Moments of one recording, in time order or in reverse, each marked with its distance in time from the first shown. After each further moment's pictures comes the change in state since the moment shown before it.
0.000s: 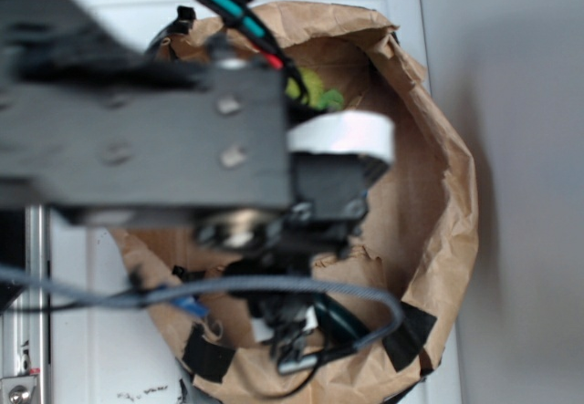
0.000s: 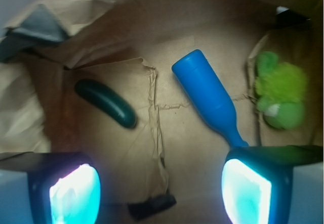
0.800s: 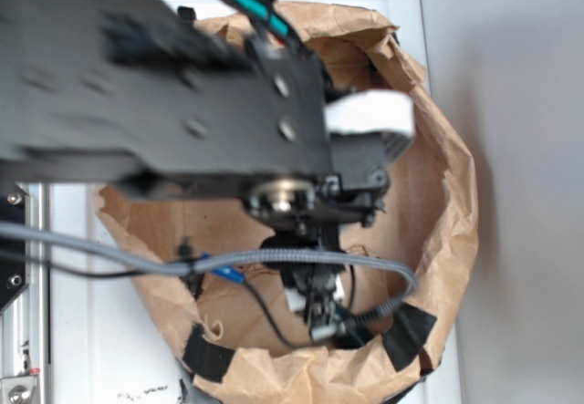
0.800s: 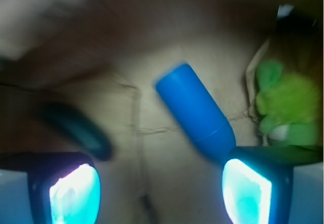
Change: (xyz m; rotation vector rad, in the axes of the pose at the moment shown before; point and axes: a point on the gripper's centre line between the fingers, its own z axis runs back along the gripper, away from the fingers) arm 0.010 0.012 -0.048 0.059 -0.042 0.037
